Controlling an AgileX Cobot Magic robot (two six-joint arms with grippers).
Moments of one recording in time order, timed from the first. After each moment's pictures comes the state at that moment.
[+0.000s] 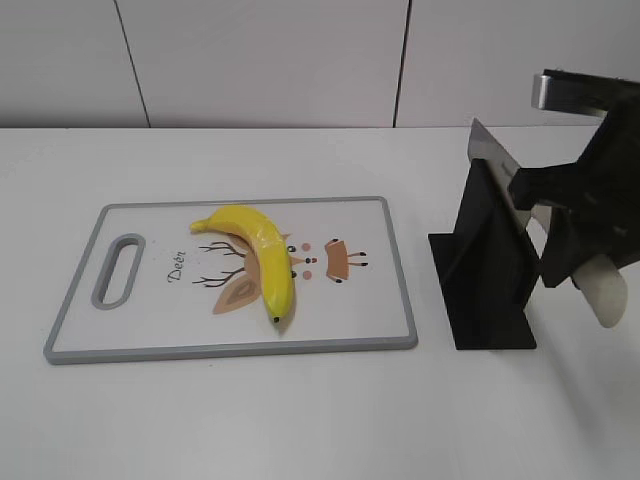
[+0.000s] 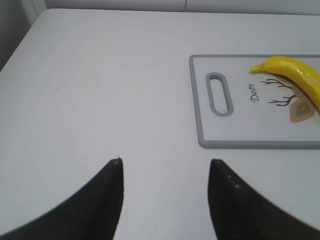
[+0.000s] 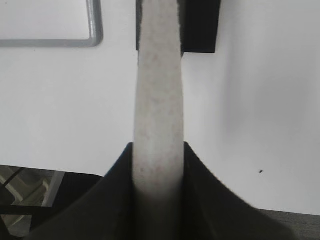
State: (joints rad) left arm -0.05 -0.01 -0.49 -0.05 1.09 0.09; right arm 0.35 1.50 -1.07 0.18 1.11 0.25
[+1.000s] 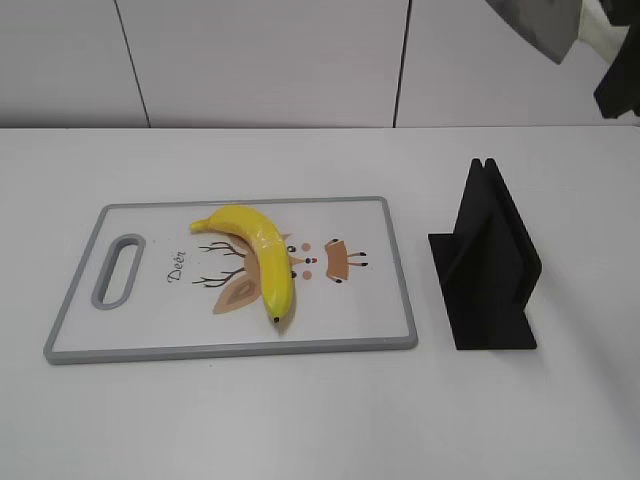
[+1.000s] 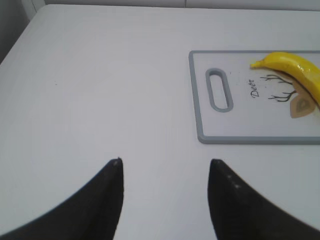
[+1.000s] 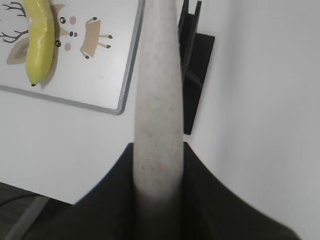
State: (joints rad) left arm -0.05 0.01 -0.49 -0.05 1.09 0.09; right arm 0.35 1.36 -1.37 0.11 1.22 0.09
